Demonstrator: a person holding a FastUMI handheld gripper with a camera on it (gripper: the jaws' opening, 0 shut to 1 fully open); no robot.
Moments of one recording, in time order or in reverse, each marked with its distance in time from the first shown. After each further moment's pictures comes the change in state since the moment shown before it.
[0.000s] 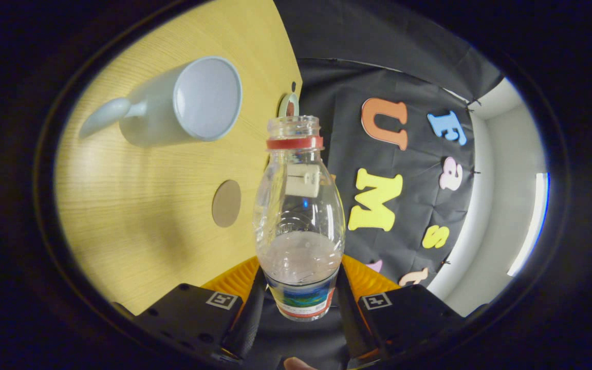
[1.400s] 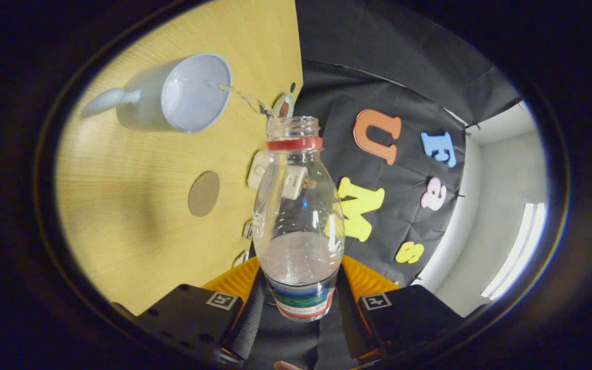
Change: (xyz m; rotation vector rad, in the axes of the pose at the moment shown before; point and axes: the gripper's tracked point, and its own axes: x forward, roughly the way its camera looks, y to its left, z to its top) arm -0.005 -0.038 0.004 -0.142 -0.007 -0.088
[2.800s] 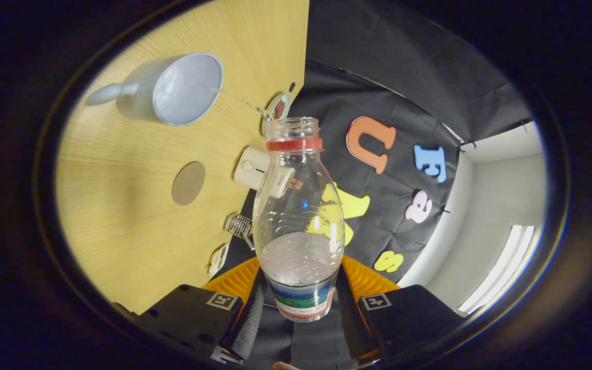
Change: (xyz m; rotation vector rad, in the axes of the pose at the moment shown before) arm -0.007 -0.034 0.004 -0.098 -0.004 -0.070
